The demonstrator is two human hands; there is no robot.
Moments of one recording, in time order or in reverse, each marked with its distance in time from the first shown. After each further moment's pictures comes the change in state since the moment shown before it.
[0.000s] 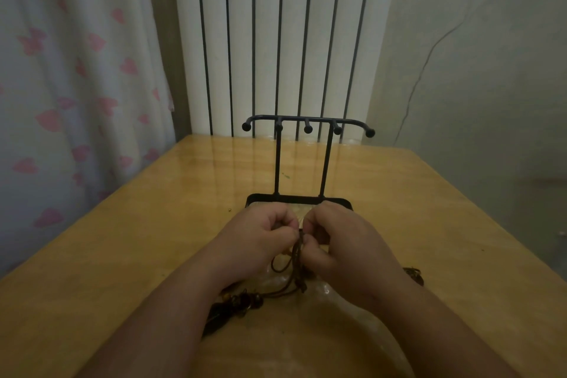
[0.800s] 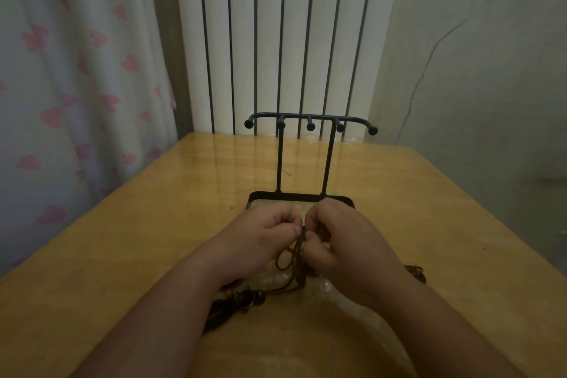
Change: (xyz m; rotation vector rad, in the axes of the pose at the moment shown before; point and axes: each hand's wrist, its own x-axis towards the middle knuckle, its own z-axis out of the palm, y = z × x) left_hand 0.000 -0.002 -0.003 -0.062 -0.129 0.008; right_hand -0.001 -0.002 -0.002 0.031 -0.022 -0.025
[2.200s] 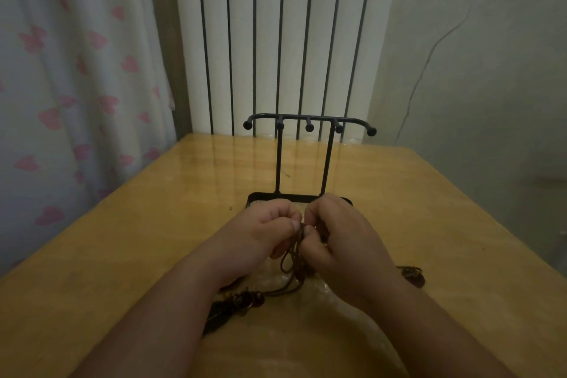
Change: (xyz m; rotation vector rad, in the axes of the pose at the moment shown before) left_hand 0.000 0.000 -0.001 -0.157 -0.001 -0.011; right_hand 0.001 0.002 0.010 0.066 0.100 -0.012
